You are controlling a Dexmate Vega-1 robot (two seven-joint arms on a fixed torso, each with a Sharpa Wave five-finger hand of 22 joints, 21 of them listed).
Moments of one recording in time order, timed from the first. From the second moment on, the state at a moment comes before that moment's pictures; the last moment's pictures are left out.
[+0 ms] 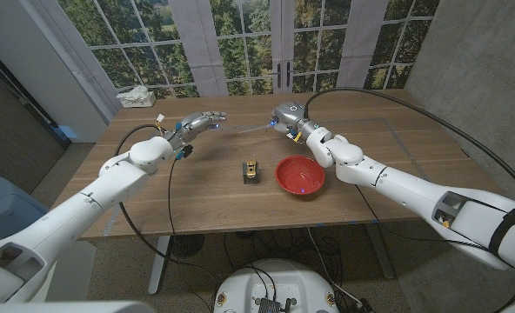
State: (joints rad) left arm 0.80 0.81 0.44 -1.61 -0.38 0.02 -0.02; left_hand 0.46 -0.01 0.68 -0.19 0.18 0.40 -0.06 0.24 0.17 0.26 -0.11 0.23 0.18 0.17 -0.04 0.19 0.17 0.20 0.03 0.20 0.17; right arm -0.40 -0.52 -1.02 -1.39 -0.85 -0.17 -0.24; right_hand 1.09 0.12 0.40 -0.17 0.22 1.01 -0.06 0.38 0.22 0.90 -0.09 0.46 0.39 0.63 -0.06 0.55 0.48 0.64 -0.06 0.37 0.20
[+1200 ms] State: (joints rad) left arm 0.72 0.85 0.50 -1.64 -0.34 0.13 -0.14; left_hand 0.54 -0.06 0.60 -0.16 0.18 0.54 0.00 0.23 0.18 0.57 -0.13 0.29 0.19 0.41 -0.04 0.23 0.18 0.18 0.04 0.20 0.18; right arm -0.42 -0.52 -1.02 -1.42 -0.97 -0.11 -0.35; right_hand 1.11 0.12 0.40 -0.17 0.21 1.01 -0.07 0.39 0.22 0.91 -0.10 0.46 0.41 0.63 -0.06 0.54 0.49 0.64 -0.06 0.39 0.20
